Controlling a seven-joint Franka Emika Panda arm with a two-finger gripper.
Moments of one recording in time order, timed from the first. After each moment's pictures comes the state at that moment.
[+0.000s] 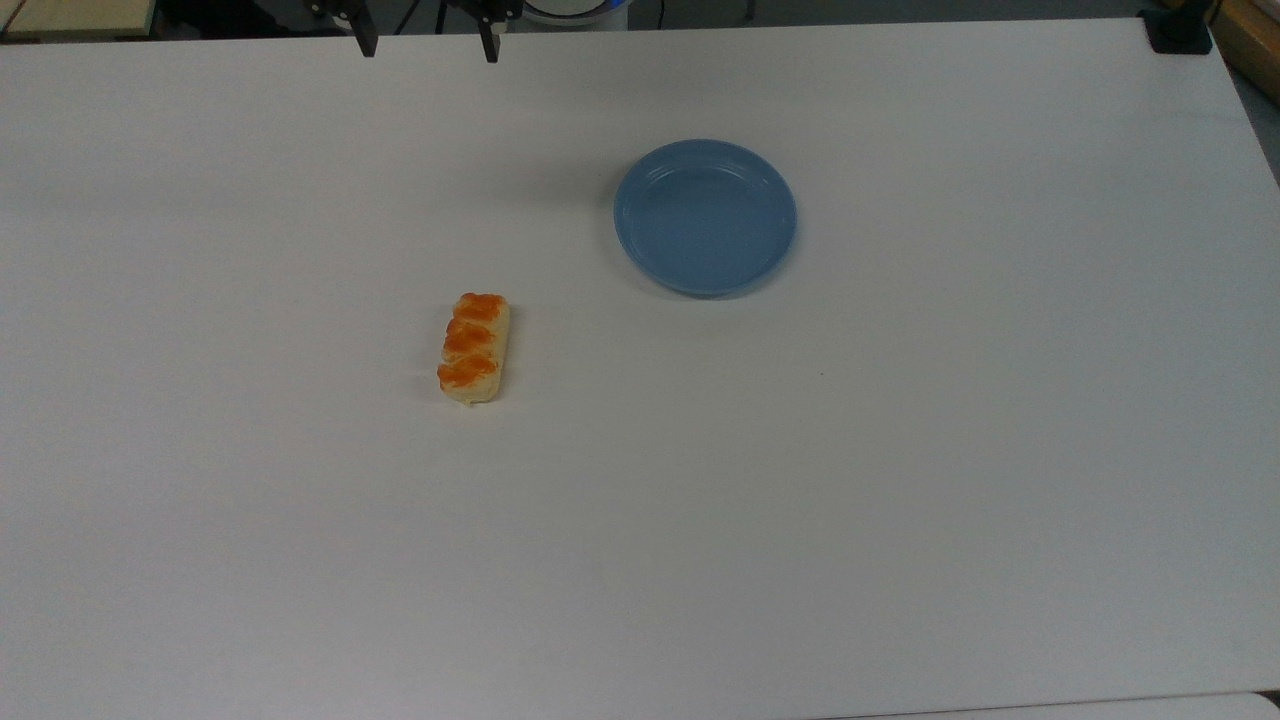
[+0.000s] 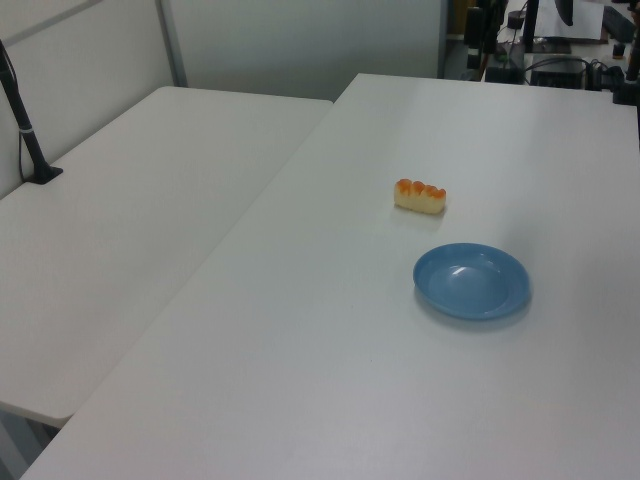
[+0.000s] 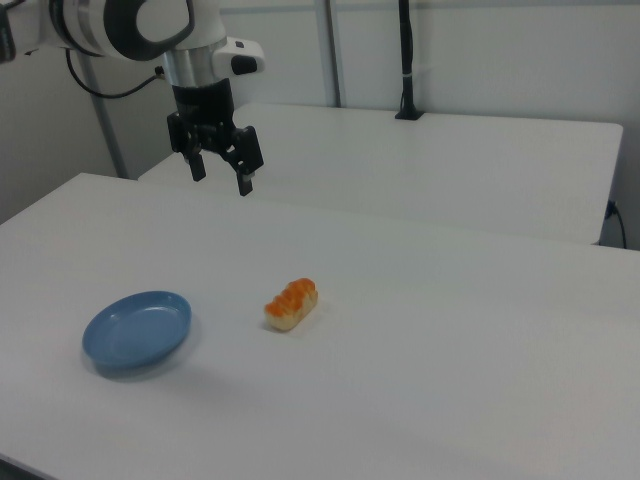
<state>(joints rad) 0.03 0.03 -0.13 -1.57 0.05 1.62 -0.04</state>
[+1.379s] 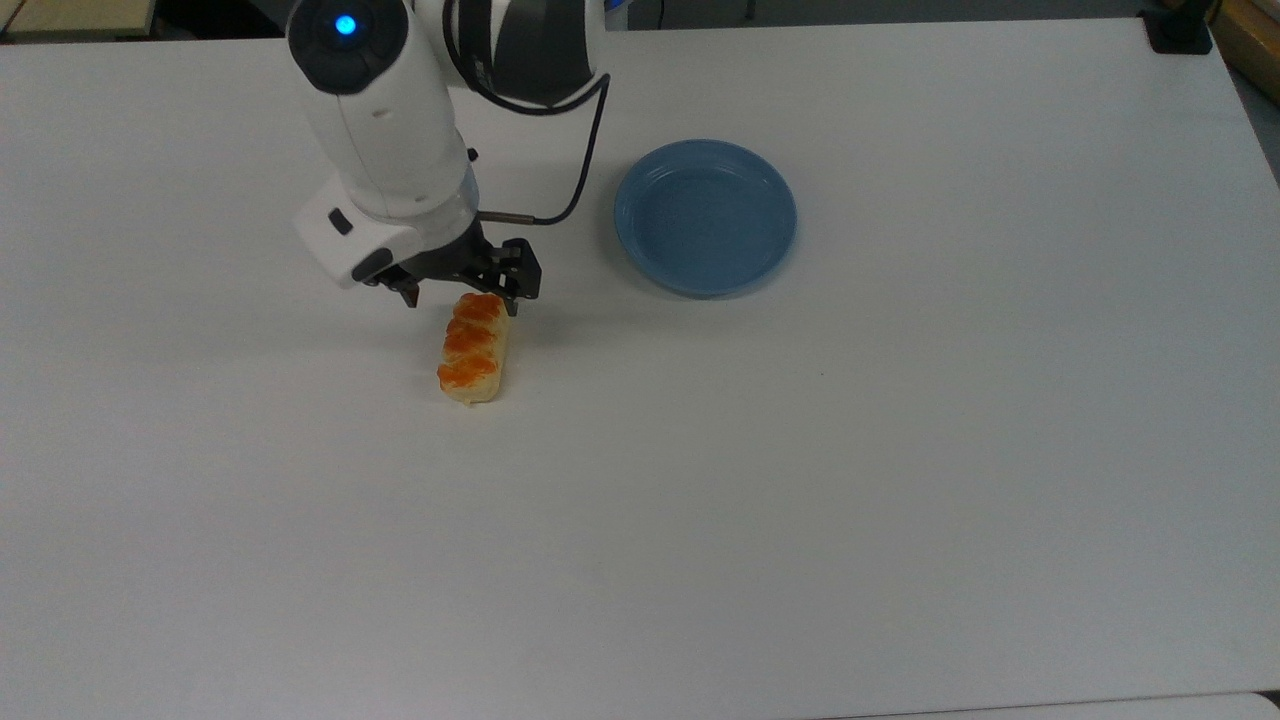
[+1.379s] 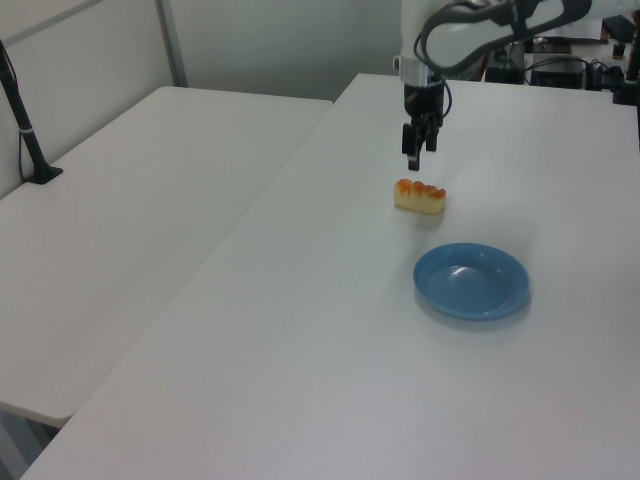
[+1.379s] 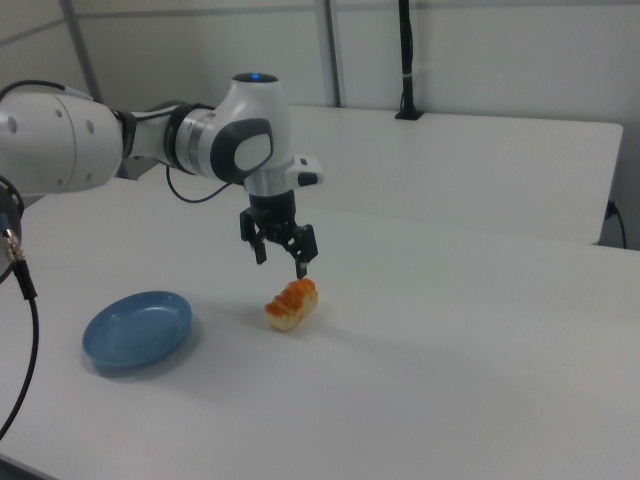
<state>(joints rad) 0.06 0.42 -0.15 -1.57 0.07 1.96 -0.04</state>
